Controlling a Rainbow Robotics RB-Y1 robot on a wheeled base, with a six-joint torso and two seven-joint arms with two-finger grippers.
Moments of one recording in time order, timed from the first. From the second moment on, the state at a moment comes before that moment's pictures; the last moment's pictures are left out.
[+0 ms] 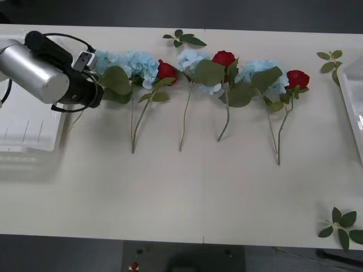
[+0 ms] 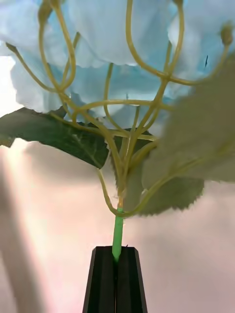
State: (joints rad) right arm -0.90 -1.11 0.90 -0.52 -1.27 0.66 1.92; left arm -0.96 0.93 -0.94 -1.26 0.99 0.86 -1.26
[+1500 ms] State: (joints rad) right arm -0.91 -1.27 0.82 -1.20 -1.58 1.13 1.35; left arm -0.76 1.05 0.10 -1.36 1.15 1.50 -1.79
